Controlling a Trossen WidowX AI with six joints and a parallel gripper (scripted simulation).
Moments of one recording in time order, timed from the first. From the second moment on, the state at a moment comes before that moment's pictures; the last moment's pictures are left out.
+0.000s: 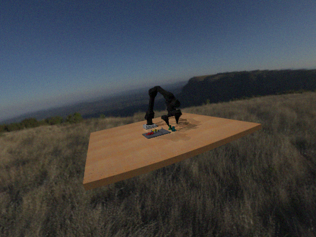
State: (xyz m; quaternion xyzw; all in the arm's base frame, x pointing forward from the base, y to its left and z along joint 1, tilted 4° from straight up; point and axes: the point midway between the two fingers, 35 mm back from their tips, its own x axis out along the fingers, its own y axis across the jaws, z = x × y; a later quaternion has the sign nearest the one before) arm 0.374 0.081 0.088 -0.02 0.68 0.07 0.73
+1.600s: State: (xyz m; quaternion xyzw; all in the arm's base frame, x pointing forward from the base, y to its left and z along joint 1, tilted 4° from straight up) arm 0.374 0.083 0.063 -0.01 0.68 0.07 0.73
